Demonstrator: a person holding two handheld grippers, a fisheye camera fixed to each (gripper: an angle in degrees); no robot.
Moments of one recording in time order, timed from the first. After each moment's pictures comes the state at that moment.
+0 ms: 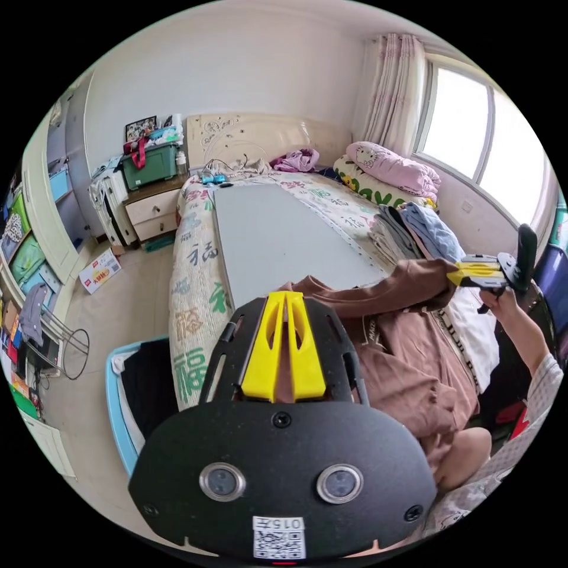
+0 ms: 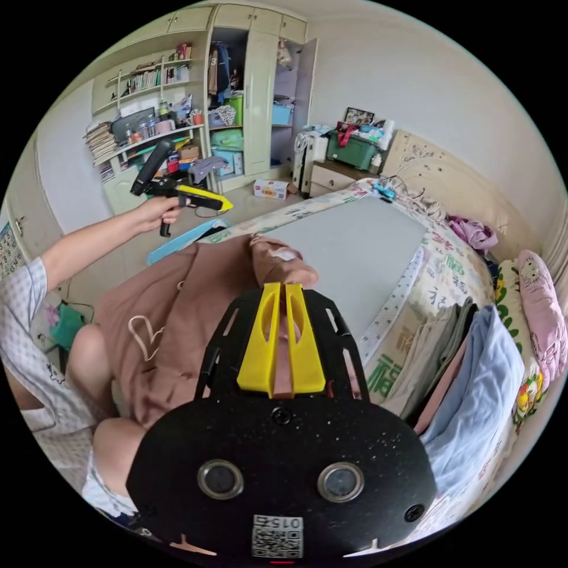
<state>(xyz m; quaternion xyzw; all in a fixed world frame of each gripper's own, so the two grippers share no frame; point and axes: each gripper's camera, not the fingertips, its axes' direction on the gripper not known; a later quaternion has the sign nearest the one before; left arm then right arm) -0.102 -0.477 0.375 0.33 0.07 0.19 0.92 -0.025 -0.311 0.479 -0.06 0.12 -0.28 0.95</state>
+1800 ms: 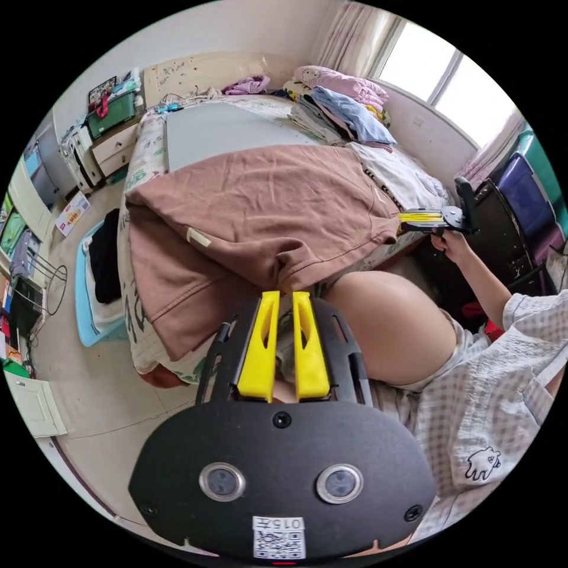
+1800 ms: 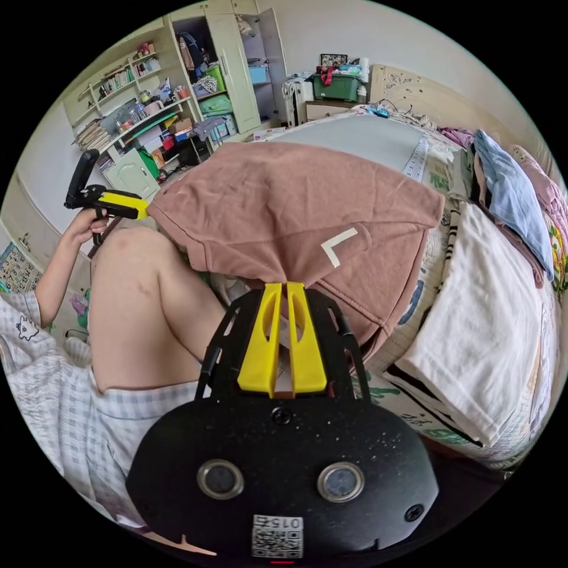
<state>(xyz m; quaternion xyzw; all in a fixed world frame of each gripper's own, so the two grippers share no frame) -0.149 -0.092 0.397 0.16 0.09 0.25 0.95 -0.020 0.076 0.359 -0.13 0.12 -0.15 0.97</state>
